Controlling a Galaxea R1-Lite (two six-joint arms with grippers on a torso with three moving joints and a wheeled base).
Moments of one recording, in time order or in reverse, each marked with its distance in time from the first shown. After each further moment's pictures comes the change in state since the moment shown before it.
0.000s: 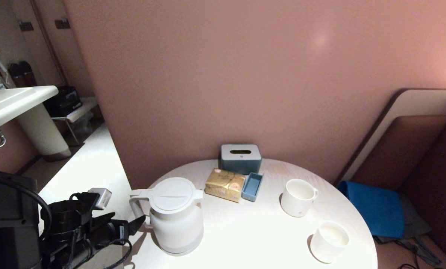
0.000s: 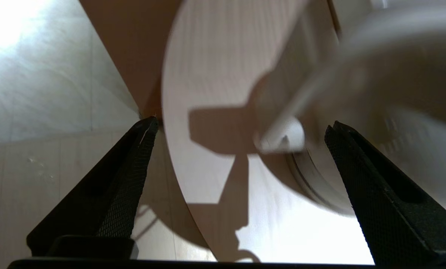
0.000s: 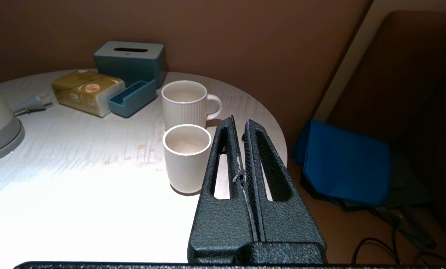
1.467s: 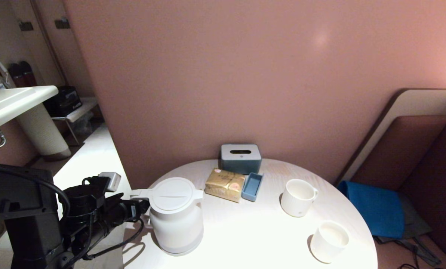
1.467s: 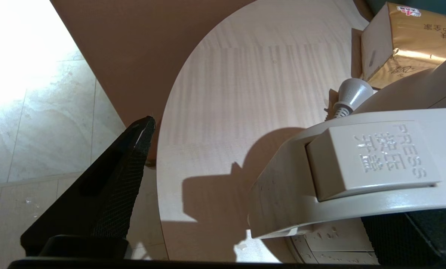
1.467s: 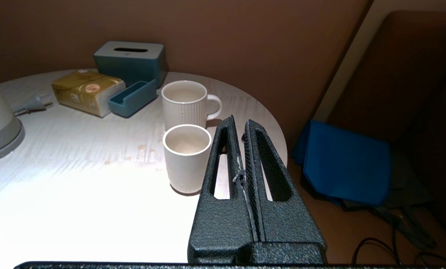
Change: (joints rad) left arm -0.032 0.047 -0.174 0.000 0.039 -0.011; right arm 0.000 0.000 0.000 0.000 0.000 0.000
